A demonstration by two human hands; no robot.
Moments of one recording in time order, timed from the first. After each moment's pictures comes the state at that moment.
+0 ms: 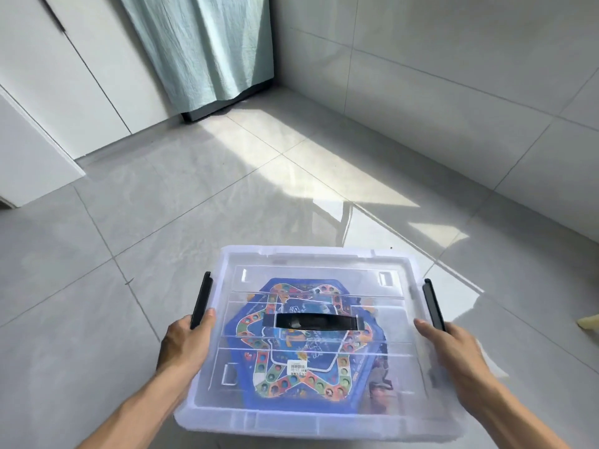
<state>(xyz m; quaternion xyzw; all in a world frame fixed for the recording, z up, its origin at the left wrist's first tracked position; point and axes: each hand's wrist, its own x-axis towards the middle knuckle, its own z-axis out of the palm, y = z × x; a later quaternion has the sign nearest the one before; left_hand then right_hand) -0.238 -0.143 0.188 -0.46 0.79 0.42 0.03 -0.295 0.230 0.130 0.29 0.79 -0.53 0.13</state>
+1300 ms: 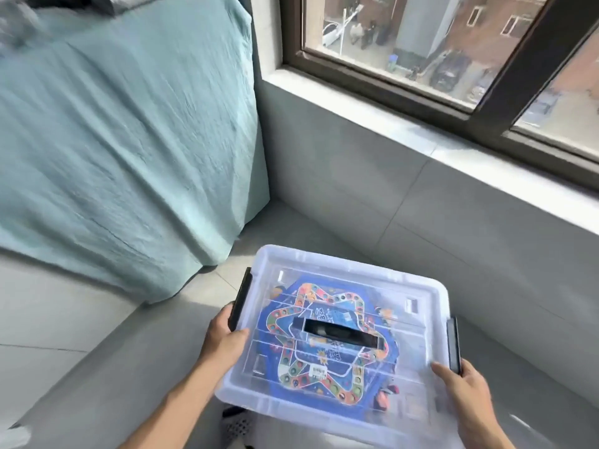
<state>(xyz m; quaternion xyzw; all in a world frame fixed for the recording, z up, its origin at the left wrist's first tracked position) -1.114 -0.402 0.434 -0.29 0.81 0.48 0.16 -1.052 -0.037 0.398 0.45 0.72 -0.52 0.08</state>
